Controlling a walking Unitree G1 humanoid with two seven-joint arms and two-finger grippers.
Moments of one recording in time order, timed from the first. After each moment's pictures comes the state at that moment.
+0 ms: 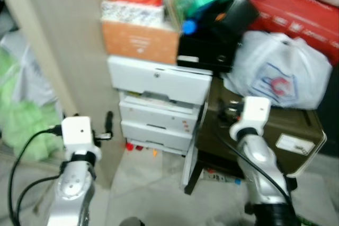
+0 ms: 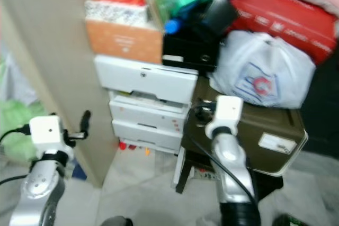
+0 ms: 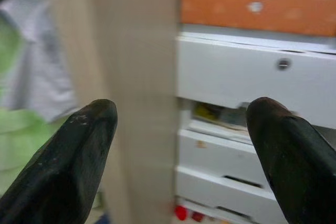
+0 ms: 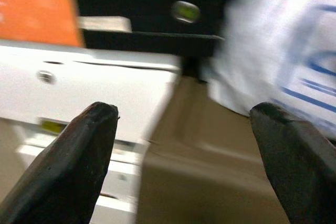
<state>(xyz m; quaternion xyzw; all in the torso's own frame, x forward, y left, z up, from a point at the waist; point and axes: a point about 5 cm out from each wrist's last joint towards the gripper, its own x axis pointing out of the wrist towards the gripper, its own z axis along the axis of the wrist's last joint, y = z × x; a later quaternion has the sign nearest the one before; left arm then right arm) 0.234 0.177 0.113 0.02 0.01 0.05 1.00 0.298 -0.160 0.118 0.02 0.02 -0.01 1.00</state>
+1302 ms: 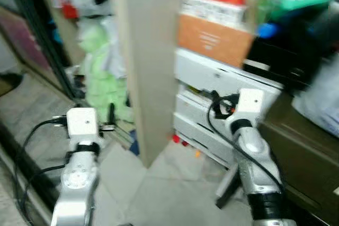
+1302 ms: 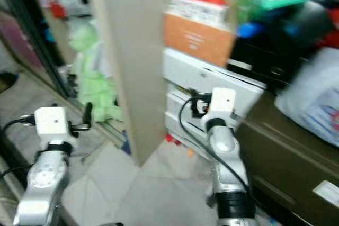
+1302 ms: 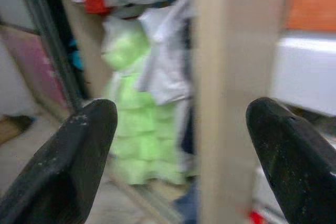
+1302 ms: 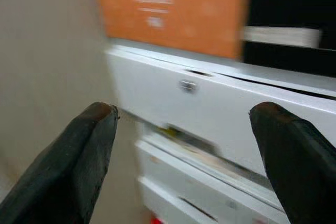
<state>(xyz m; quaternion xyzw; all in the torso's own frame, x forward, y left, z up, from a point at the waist) 0.251 0.162 0.123 0.04 -0.01 0.04 1.00 0.307 -0.162 0.120 0.03 0.01 -0.02 1.00</state>
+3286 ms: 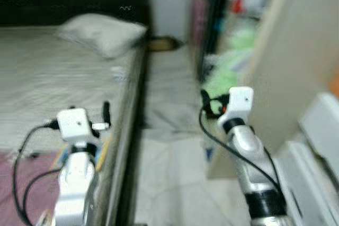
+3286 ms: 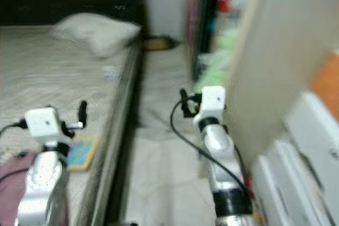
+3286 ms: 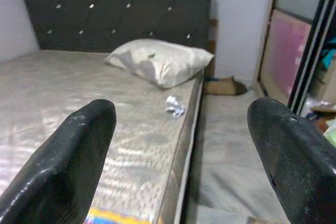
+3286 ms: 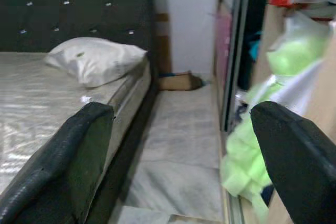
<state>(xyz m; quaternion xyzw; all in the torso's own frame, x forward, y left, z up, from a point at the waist) 0.247 0.174 0.118 -0.01 -0.02 0.07 1.00 0.311 -0.140 0.124 0.01 -0.01 0.05 1.00</state>
